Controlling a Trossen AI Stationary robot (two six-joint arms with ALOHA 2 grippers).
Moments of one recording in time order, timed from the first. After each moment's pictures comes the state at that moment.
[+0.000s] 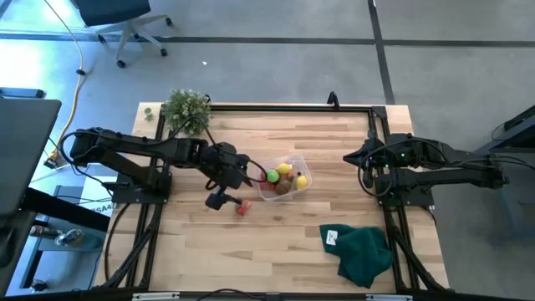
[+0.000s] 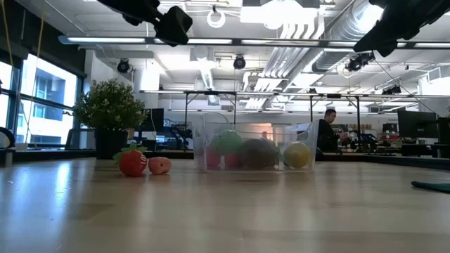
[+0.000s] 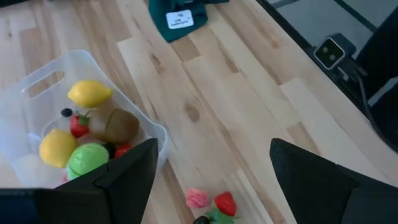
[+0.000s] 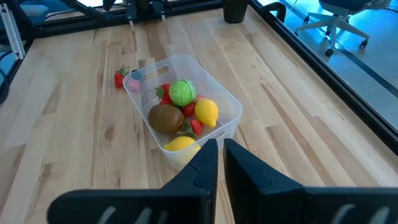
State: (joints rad) left arm 0.09 1.32 1.03 -0.51 0.33 0.32; right arm -0.09 0.48 0.65 -0.67 0.10 0.11
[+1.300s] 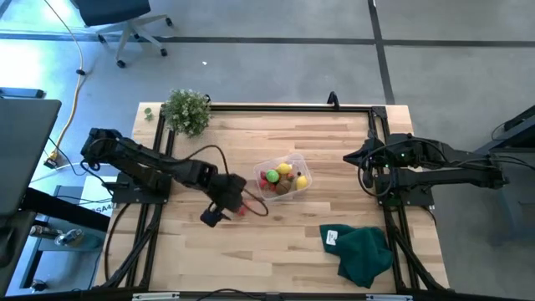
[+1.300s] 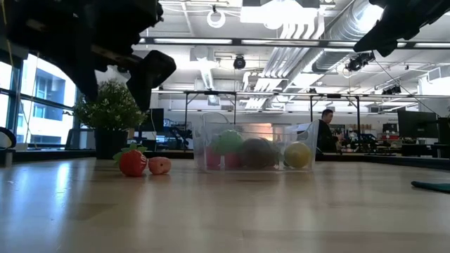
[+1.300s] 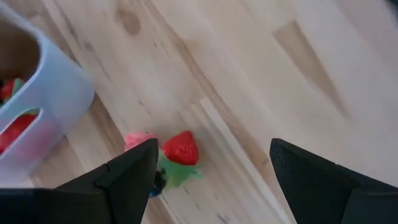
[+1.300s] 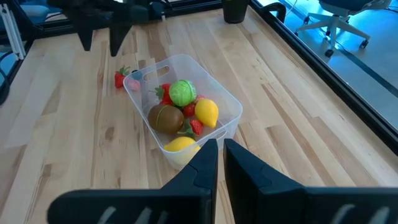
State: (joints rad) left arm -0.06 1.45 0.88 -0.51 0.22 0.34; right arm -0.09 0.48 0.65 -0.67 0.10 0.11
